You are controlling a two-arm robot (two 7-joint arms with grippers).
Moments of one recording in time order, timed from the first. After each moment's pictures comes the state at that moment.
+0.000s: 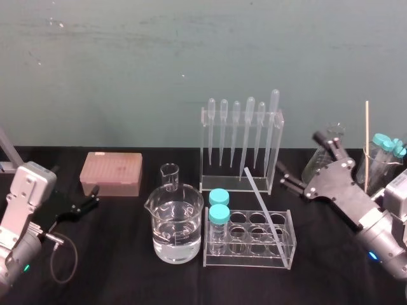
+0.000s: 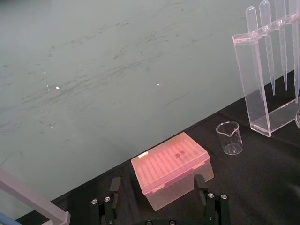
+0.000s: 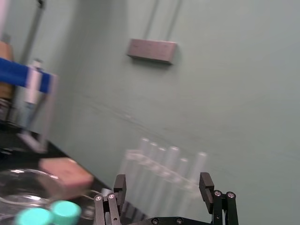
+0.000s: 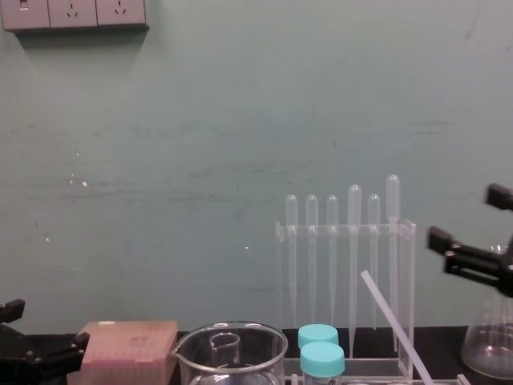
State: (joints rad) left arm -0.20 0.60 0.45 -1.41 -0.25 -0.12 0.03; right arm 0.23 0.58 -0.45 -1.42 0.28 -0.55 0.18
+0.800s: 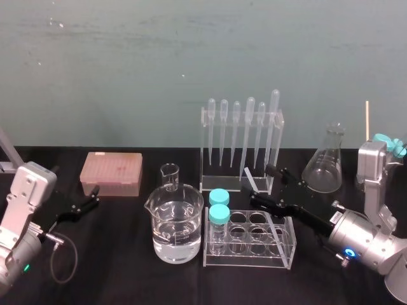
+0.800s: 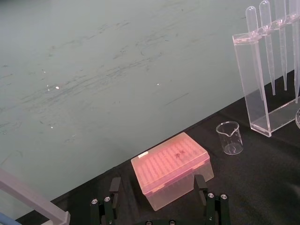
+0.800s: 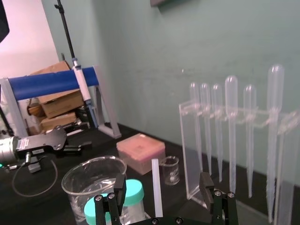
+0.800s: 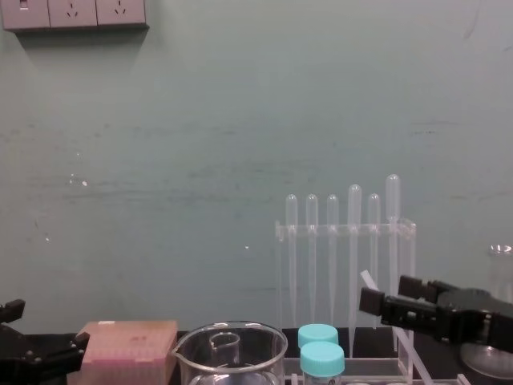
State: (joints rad) left arm -0.20 0.60 0.45 -1.41 -0.25 -0.12 0.03; right arm 0.36 0.49 -0.49 -1.25 0.70 -0.17 0.62
